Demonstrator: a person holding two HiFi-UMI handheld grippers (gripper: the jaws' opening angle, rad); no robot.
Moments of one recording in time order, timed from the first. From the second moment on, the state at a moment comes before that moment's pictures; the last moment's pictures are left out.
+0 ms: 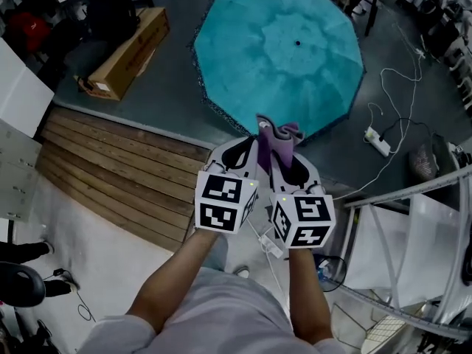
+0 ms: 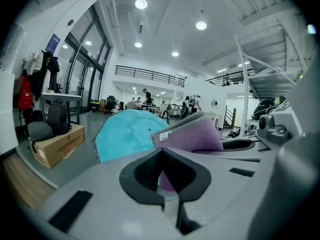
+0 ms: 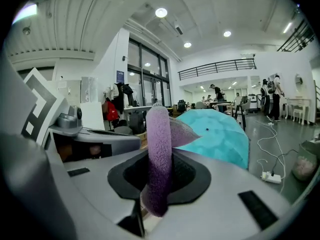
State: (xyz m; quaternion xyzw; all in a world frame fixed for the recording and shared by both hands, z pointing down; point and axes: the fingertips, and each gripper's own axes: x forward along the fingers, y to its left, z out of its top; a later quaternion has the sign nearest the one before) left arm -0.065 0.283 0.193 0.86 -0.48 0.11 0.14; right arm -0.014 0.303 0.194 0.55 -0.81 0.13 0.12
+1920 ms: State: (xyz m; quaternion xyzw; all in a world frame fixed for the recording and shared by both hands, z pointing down) left arm -0.261 -0.125 0.342 0.70 -0.66 0.09 0.25; right arm -0.214 -0.178 0.350 0.35 -0.90 0.19 0.18
